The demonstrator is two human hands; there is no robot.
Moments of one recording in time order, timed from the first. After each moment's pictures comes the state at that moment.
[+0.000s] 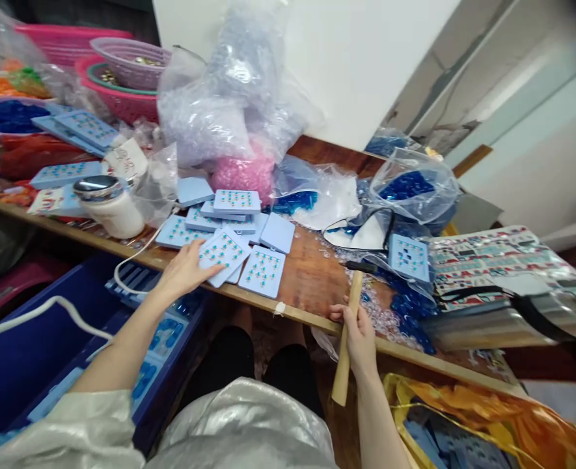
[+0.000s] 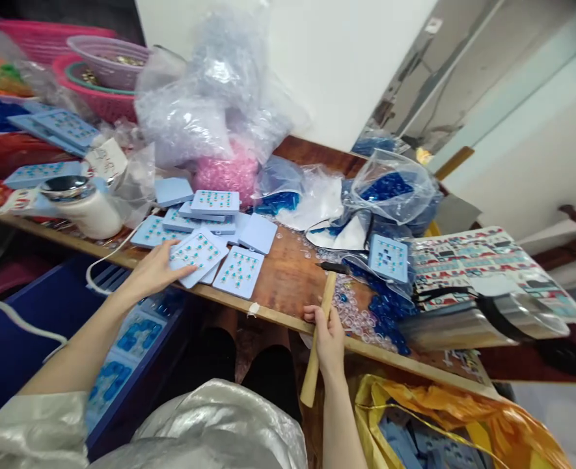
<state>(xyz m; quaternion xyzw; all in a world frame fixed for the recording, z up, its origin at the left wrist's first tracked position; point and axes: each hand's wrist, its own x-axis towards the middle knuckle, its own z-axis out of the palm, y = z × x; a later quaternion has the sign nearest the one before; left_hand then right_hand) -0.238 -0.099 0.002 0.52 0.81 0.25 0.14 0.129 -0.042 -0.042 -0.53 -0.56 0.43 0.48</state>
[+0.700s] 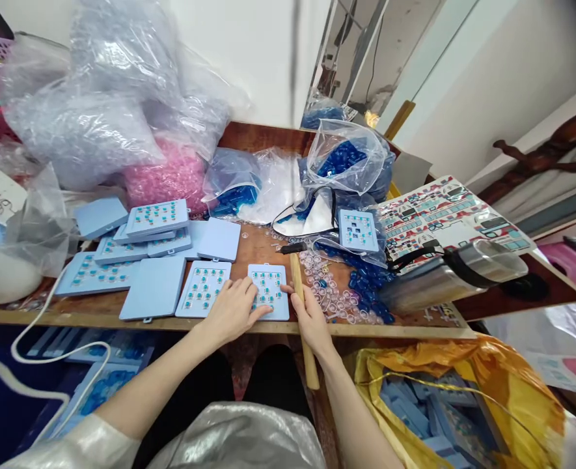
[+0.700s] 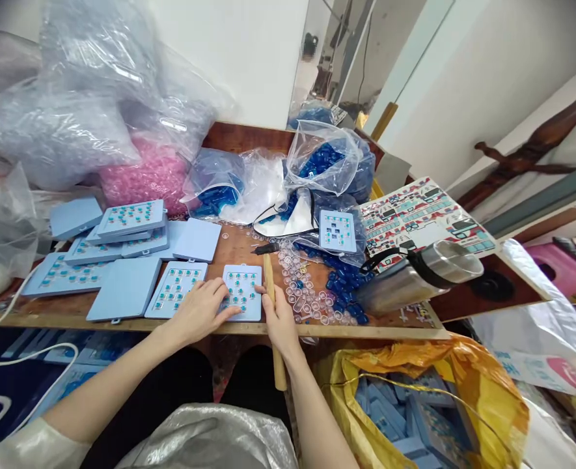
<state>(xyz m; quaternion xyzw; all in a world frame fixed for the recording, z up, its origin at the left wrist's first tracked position) -0.052 -0.029 -0.009 0.82 0.55 0.13 0.05 0.140 -0.015 -0.036 -0.49 -0.62 0.45 0.41</state>
